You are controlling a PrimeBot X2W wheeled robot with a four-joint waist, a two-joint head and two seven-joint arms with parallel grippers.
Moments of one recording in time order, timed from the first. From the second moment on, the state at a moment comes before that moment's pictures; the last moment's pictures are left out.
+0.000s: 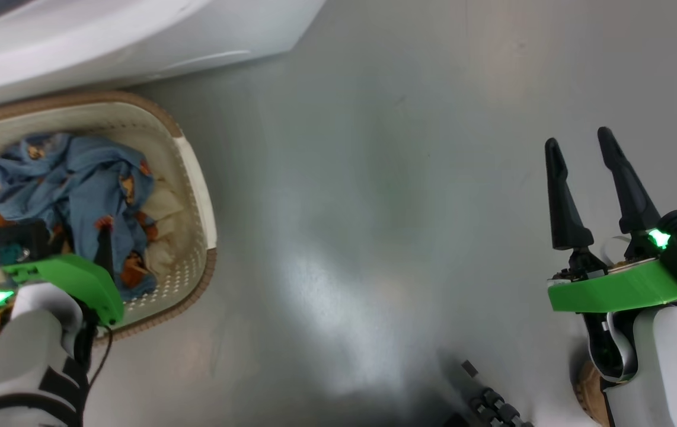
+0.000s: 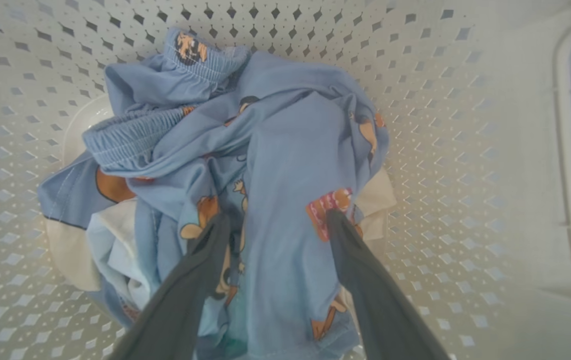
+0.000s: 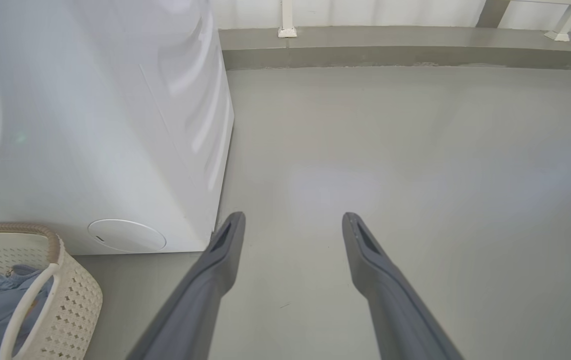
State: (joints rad) left arm -0.80 0.16 -0.05 1.20 -0.21 0.00 -0.25; right arm -0.33 -0.08 -0.03 0.03 0.21 0.12 -0.26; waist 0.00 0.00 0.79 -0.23
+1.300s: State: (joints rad) left arm -1.02 0.16 -0.12 1.29 -0.22 0.04 -0.16; right arm -0.33 -0.12 -0.04 -0.02 0.23 0.12 -0.26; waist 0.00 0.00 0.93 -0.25
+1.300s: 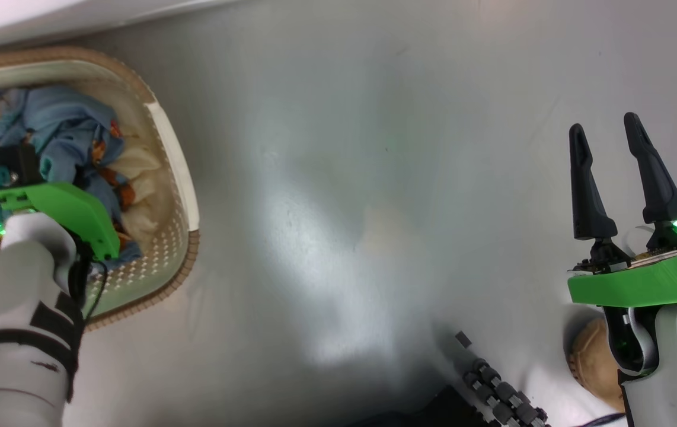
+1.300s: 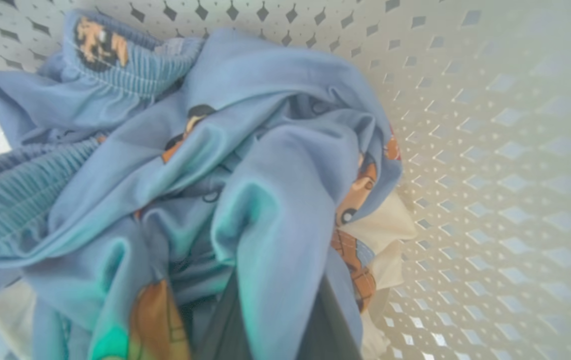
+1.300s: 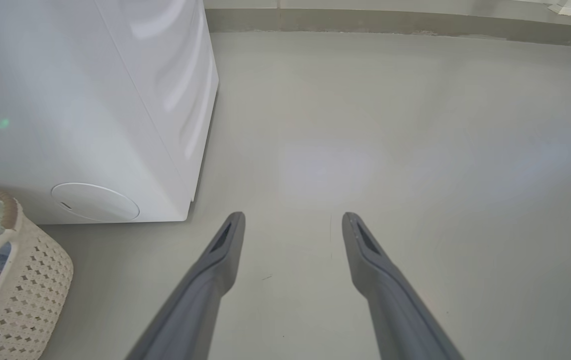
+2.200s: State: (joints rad) left arm -0.34 0.05 0.04 0.70 -0.27 0.06 -0.25; right arm -0.13 -0.10 -0.07 0.07 0.23 0.12 -0.26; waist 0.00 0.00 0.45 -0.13
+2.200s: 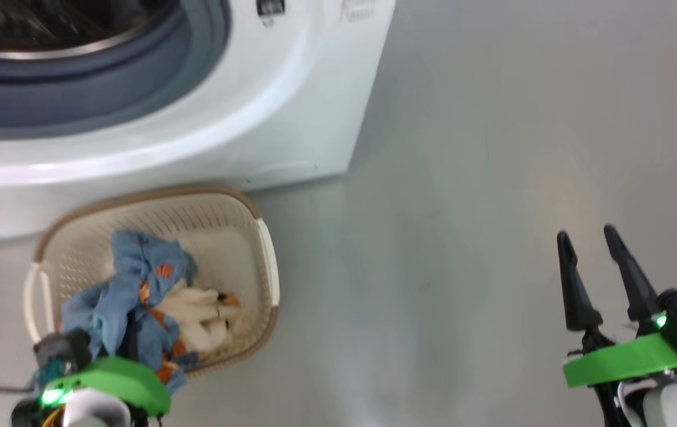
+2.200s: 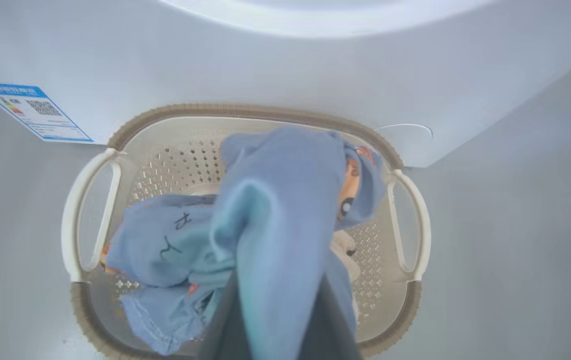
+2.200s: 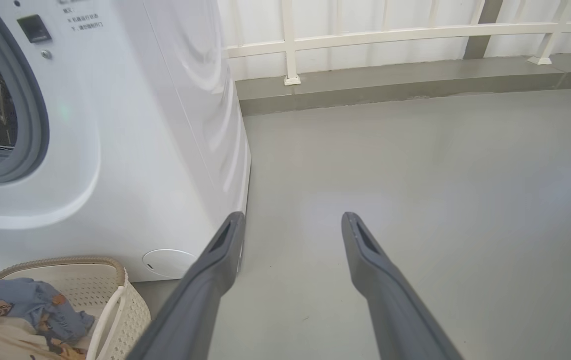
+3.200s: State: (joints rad) left arm 0.16 0.04 0.00 0.14 -0.29 0.19 -0.25; right arm 0.08 -0.07 -0.08 0.09 0.21 0.12 -0.26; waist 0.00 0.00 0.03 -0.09
